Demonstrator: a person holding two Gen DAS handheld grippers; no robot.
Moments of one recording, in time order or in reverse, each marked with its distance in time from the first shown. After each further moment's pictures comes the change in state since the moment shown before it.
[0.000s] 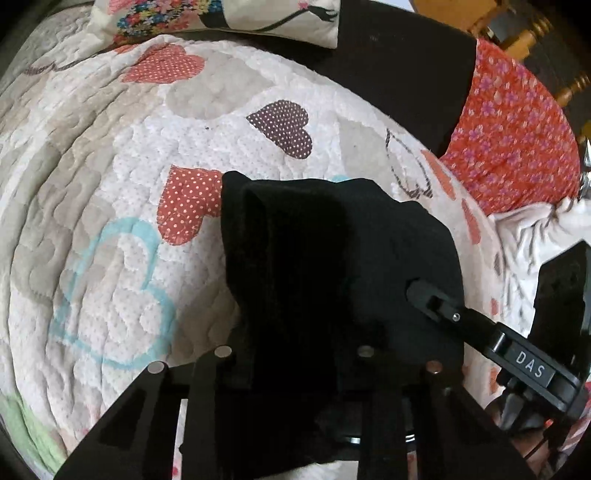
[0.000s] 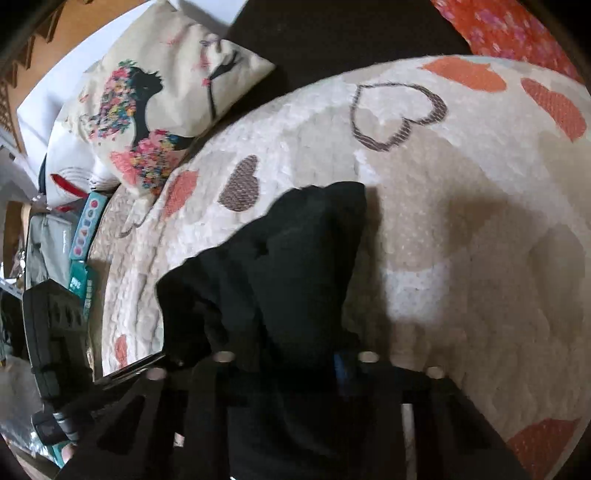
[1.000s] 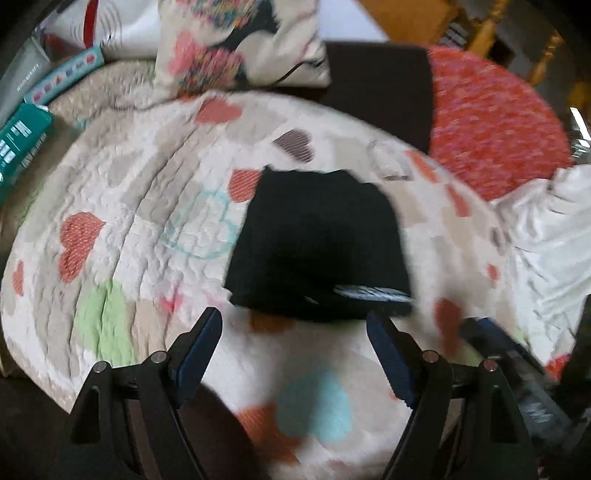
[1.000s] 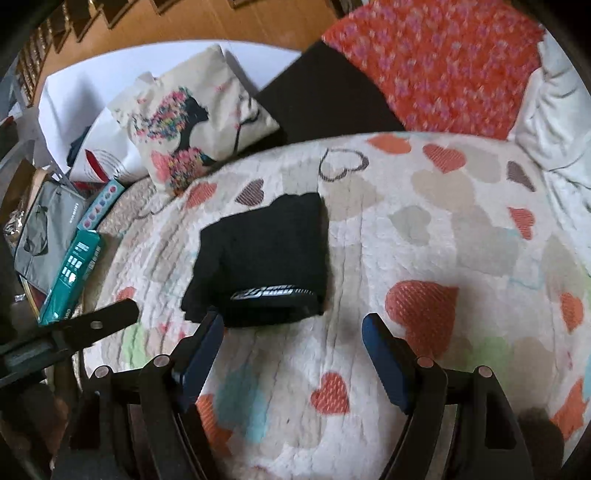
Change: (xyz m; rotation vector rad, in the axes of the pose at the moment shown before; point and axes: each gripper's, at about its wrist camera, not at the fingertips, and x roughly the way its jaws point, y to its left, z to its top) left arm -0.108 -0.030 -0.088 0.058 -0.110 0.207; right arm -0.148 0.033 -0.112 -0.123 -0.171 -0.191
